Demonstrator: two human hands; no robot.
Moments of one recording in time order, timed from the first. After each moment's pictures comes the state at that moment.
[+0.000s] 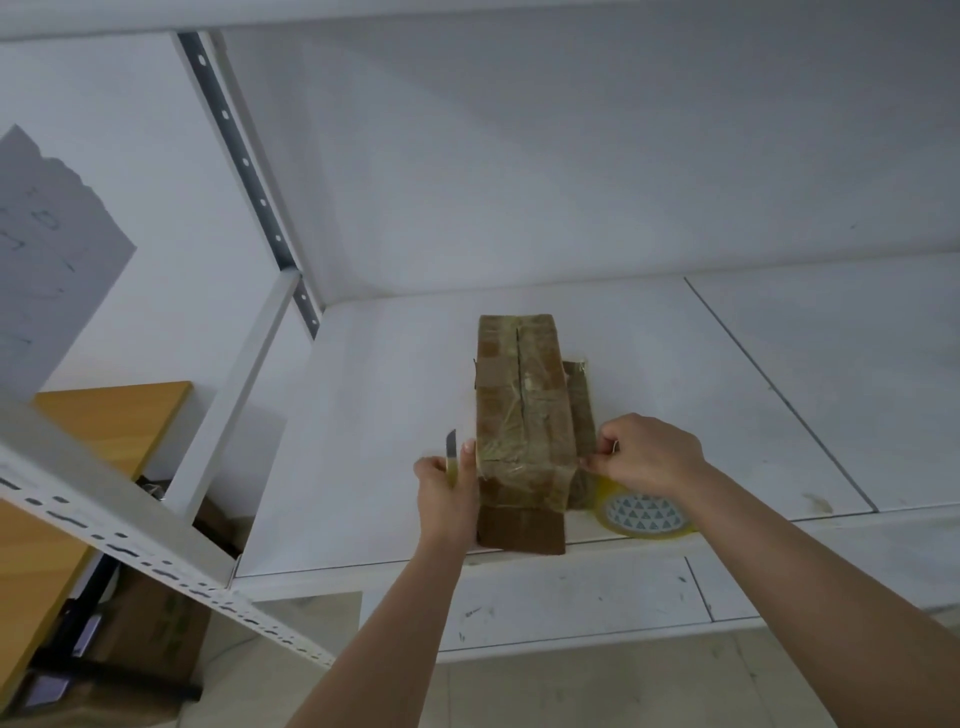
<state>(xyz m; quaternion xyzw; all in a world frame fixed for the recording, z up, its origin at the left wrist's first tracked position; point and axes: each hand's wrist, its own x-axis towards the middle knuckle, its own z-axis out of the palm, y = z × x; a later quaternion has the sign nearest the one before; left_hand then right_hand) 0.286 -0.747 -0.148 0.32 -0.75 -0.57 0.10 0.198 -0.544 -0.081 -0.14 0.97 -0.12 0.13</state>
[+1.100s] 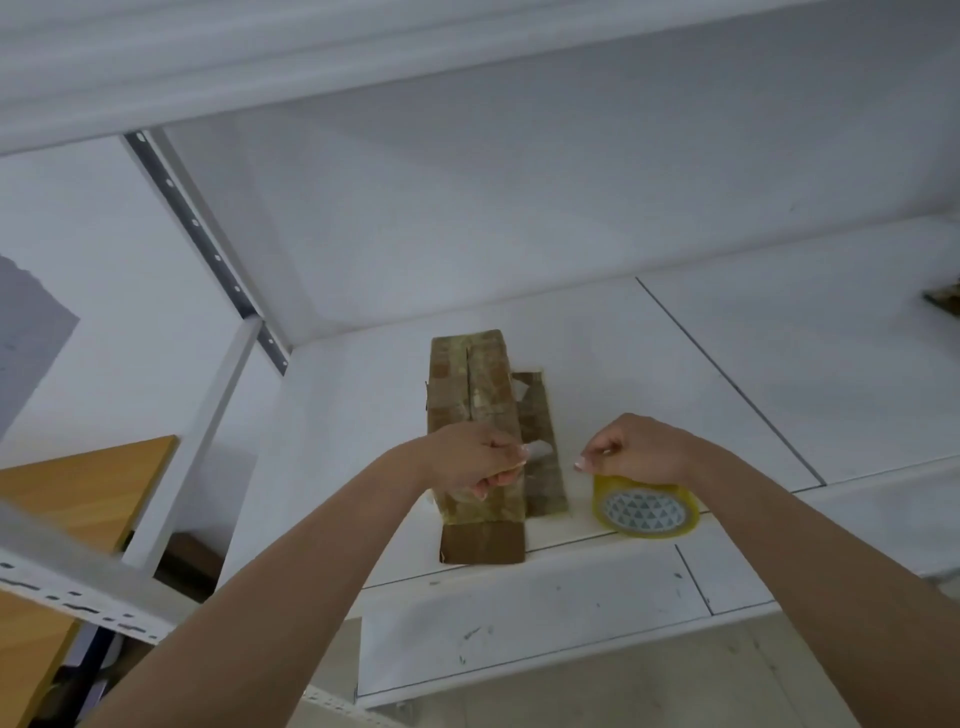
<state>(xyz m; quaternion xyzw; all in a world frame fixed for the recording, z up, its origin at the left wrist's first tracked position) 0.231 -0.721 -0.044 -0.13 -0.91 -0.31 -0.26 0.193 -0.478 -0.066 -0.17 0.92 -0.26 0.24</state>
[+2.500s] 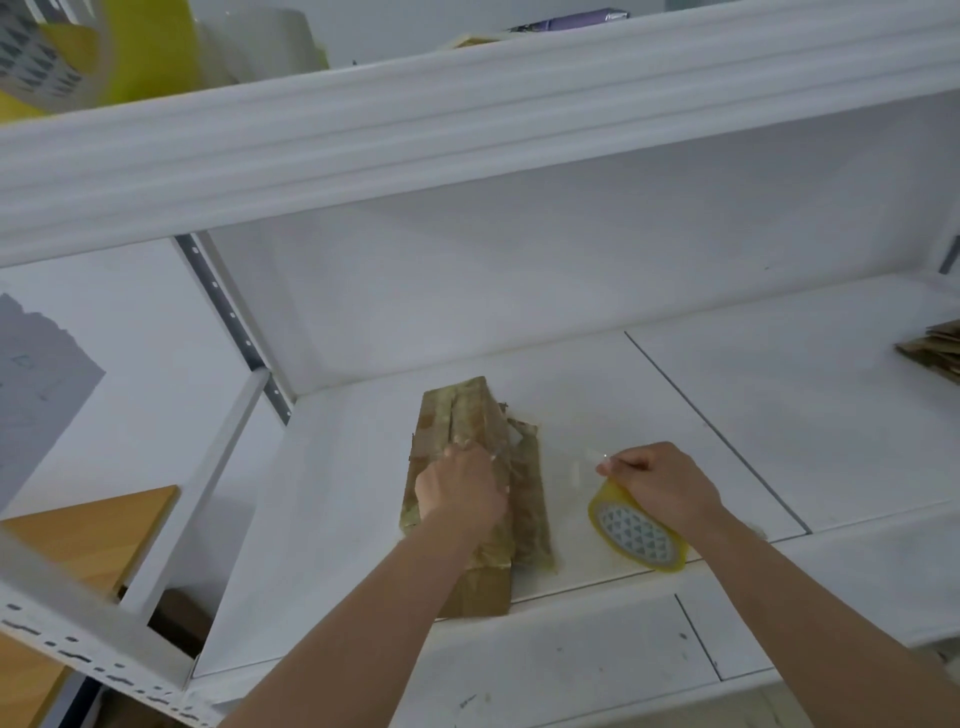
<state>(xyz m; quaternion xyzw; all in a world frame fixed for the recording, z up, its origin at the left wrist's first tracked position) 0.242 -0.675 -0.039 0.12 -0.99 0.00 0.00 0.206 -0.459 -0.063 -0.02 0.92 -0.40 0.05</state>
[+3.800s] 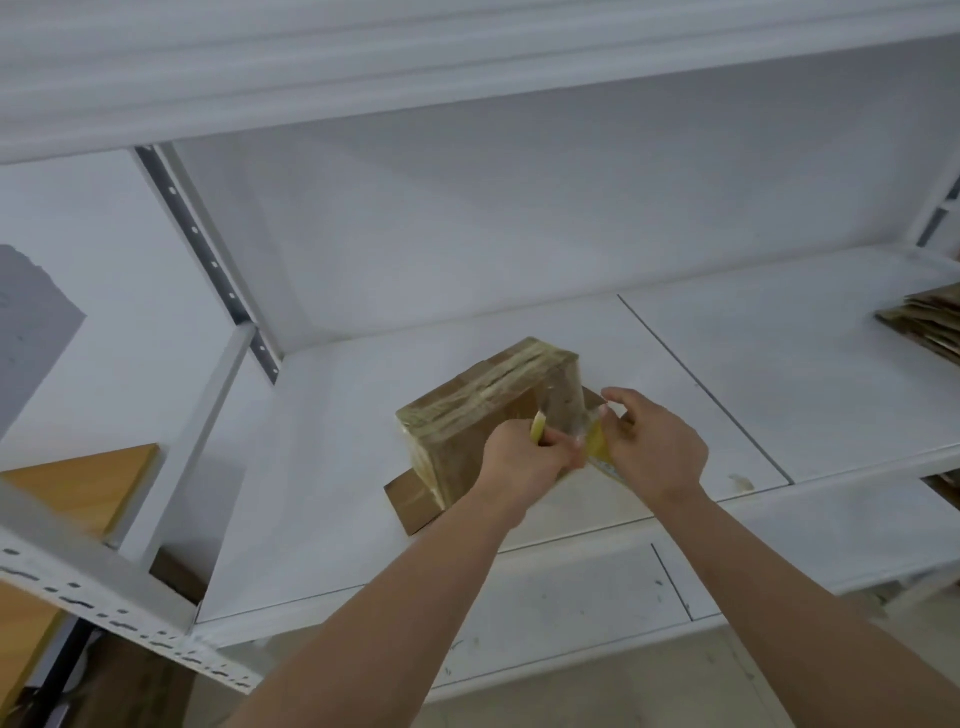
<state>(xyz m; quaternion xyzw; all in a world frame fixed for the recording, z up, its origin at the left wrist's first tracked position) 0.272 -0.638 -0.038 0.11 -0.80 -0.58 -0.06 0.232 -0.492 -0.069 0.01 0.94 -0.29 -0.17</state>
